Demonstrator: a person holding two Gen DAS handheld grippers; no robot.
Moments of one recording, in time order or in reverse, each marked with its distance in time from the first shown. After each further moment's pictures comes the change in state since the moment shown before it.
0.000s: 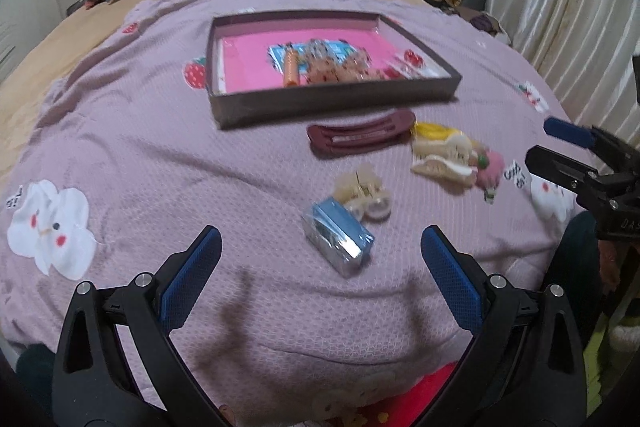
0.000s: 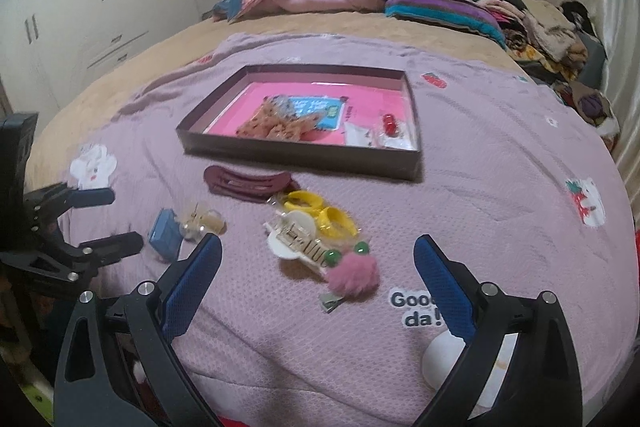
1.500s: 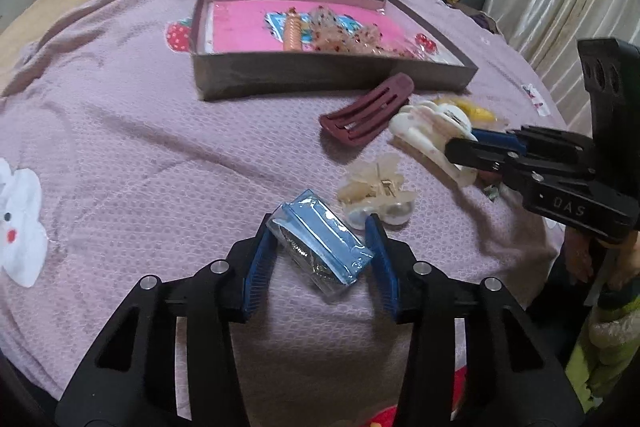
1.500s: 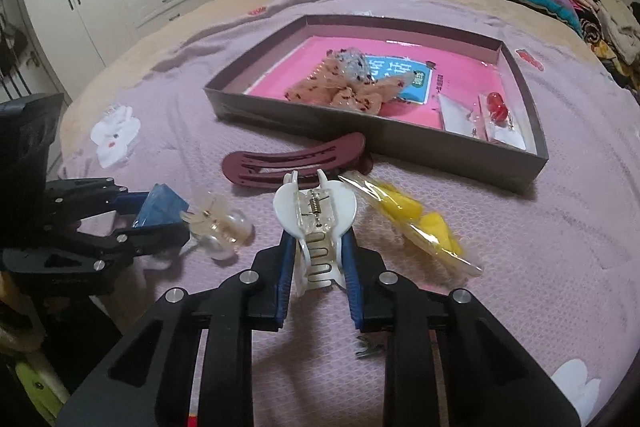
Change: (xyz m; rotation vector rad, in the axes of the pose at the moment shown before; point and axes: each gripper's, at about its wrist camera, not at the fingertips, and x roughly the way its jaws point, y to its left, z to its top) left arm 0.035 0.023 0.000 -0.077 0.043 -0.080; right arm 0.085 0.015 0.018 -0.076 0.121 0.229
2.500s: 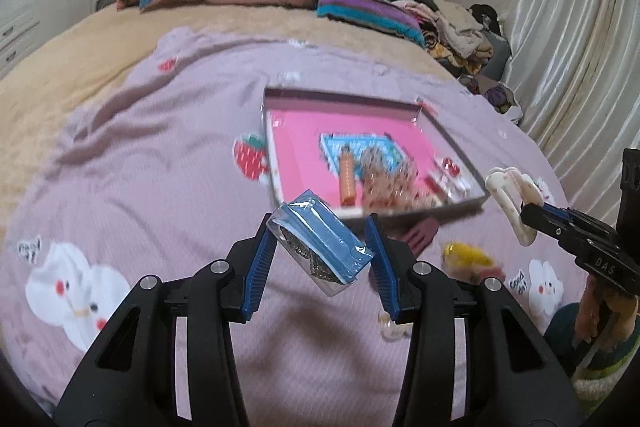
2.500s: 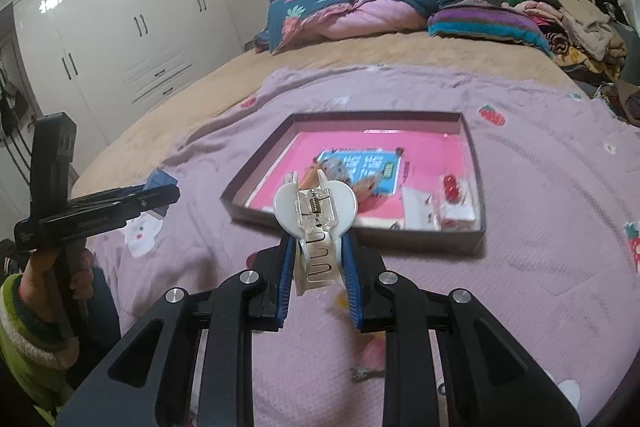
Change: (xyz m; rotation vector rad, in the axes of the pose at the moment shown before) left arm -0.065 0.034 0.077 -0.067 -0.228 0.058; right arm -0.075 -0.011 0.035 0.113 -0.237 -0.013
